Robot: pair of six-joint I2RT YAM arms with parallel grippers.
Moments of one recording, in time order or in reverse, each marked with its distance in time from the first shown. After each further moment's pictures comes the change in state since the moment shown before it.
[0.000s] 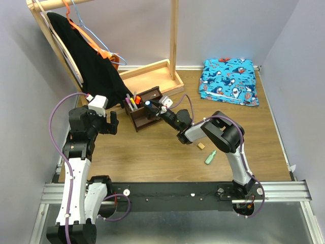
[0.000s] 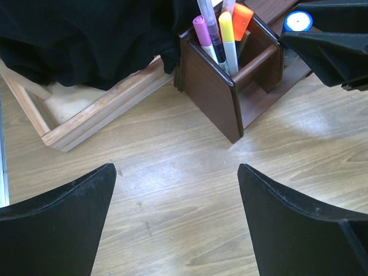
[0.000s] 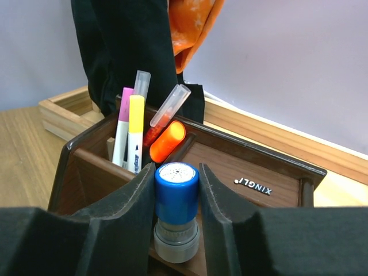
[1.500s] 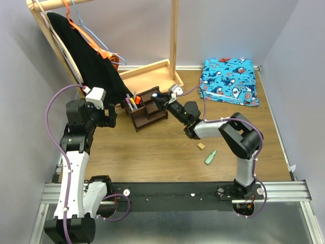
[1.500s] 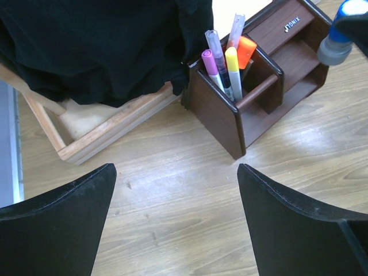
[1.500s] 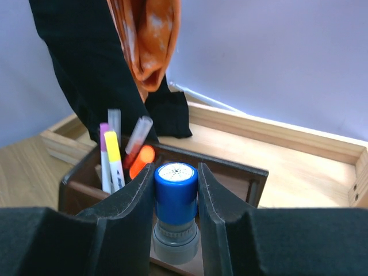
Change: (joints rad) left arm 0.000 0.084 0.114 -0.009 -0.011 -0.017; right arm -0.054 -0.258 -0.058 -0.230 0.047 0.142
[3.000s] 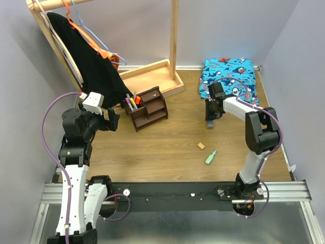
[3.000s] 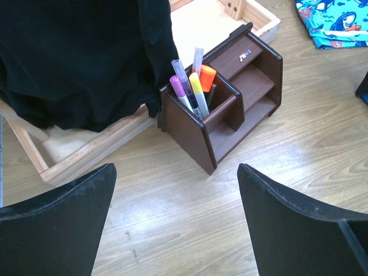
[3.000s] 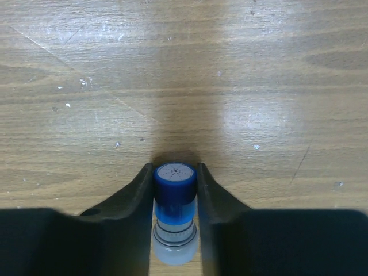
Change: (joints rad) left arm -0.002 -0.145 -0.044 0.052 0.090 -0.069; right arm -0.489 -0.046 0.237 -1.662 0.196 0.251
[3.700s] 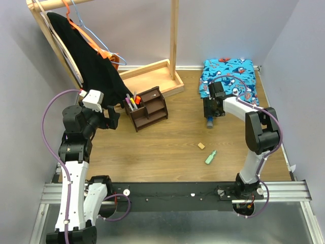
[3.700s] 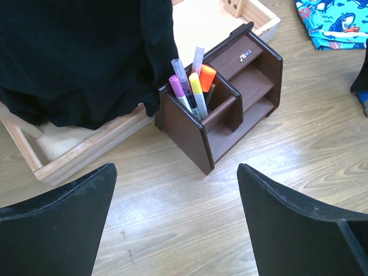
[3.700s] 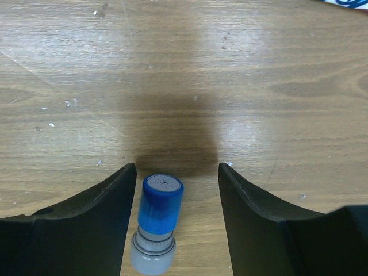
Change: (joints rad) left arm 0.000 0.040 0.017 -0.003 0.001 -0.023; right arm 0.000 0.000 0.000 0.050 0.079 -0.081
